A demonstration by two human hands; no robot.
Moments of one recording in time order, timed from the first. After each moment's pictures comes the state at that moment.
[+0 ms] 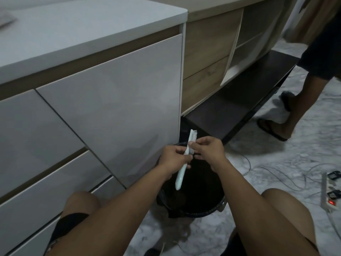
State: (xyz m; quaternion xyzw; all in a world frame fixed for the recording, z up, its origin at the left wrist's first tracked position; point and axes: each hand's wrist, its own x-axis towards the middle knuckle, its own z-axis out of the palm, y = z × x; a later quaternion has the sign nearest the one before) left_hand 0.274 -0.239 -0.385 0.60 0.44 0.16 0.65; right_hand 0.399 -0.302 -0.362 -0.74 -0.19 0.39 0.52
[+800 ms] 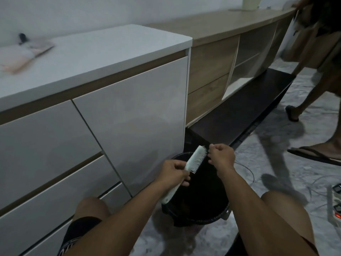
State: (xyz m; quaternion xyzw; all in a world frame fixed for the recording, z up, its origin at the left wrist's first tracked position) left_hand 0.231 -0.267 -0.357 0.59 0.44 0.16 0.66; right_hand 0.395 -0.312 -0.351 -0.80 -0.12 0.24 0.53
